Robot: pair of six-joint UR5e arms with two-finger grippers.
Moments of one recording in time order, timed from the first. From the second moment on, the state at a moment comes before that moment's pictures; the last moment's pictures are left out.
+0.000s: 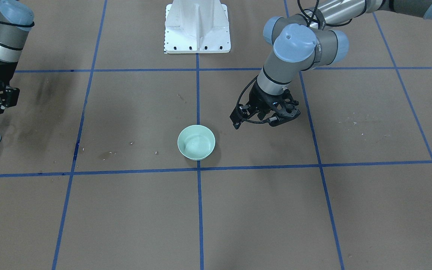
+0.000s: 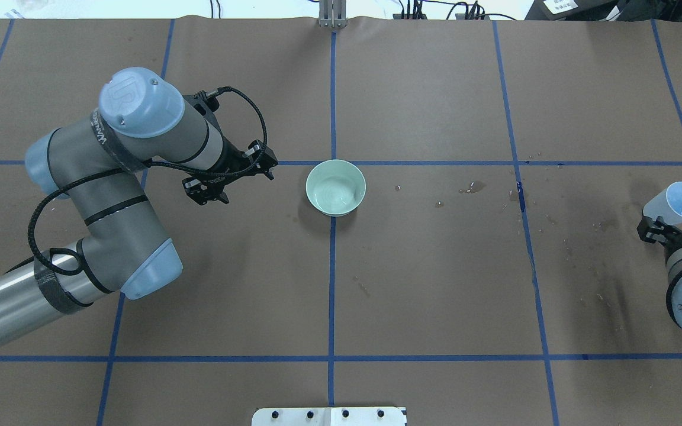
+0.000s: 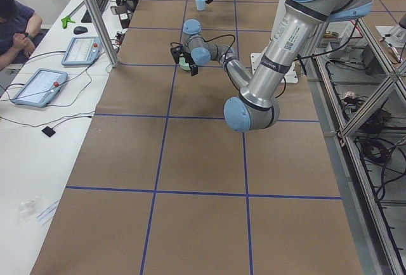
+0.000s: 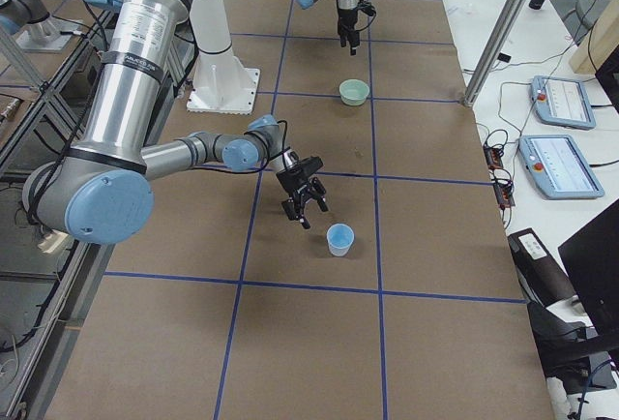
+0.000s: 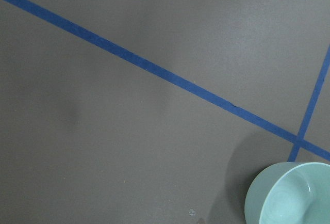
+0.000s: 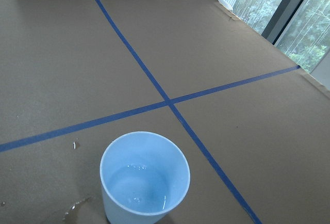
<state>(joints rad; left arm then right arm) -0.67 -2.14 -1.67 -1.83 -2.01 -1.61 0.45 -1.91 2.06 -1.43 1.07 1.76</state>
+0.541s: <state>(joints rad) -0.67 -2.13 -1.68 -1.83 -2.01 -1.61 0.42 -1.84 1.94 -1.48 0.90 1.84</state>
